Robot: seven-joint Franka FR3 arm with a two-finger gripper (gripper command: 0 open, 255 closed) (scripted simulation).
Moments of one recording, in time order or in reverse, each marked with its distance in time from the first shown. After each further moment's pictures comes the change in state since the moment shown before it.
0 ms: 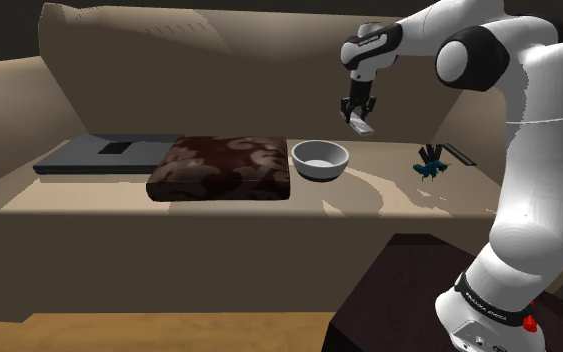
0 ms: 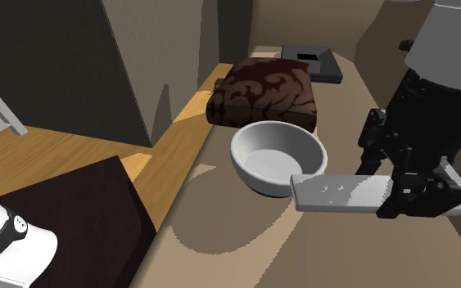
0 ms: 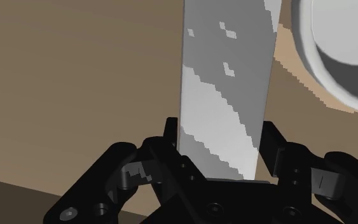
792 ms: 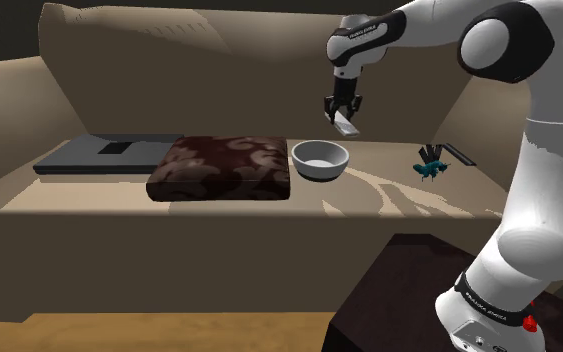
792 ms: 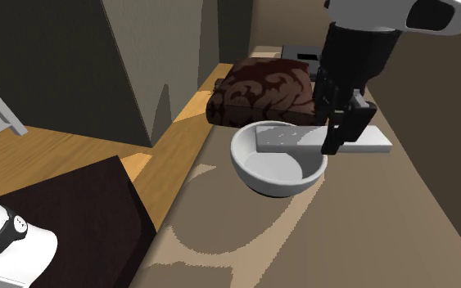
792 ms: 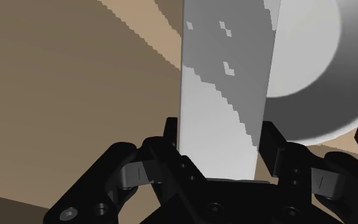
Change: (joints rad) arm 0.143 -0.152 0.034 -0.157 -0.059 0.010 0.176
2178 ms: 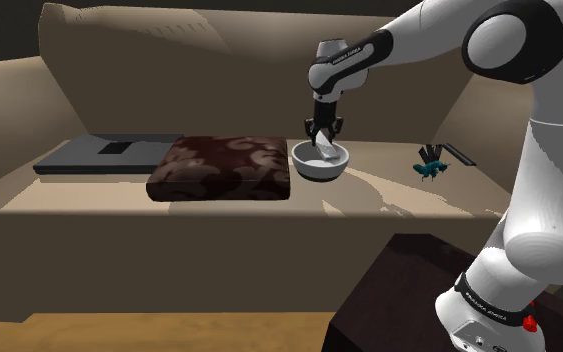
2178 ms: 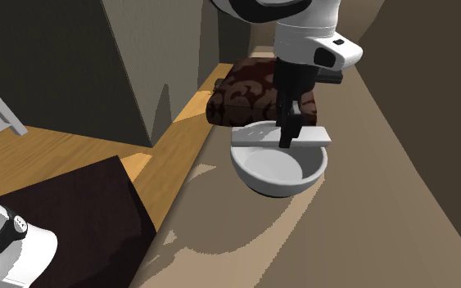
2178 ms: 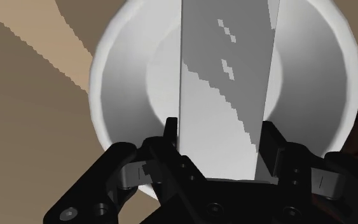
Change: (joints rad) arm 0.107 -0.022 0.056 -0.193 -0.018 0.171 0.160
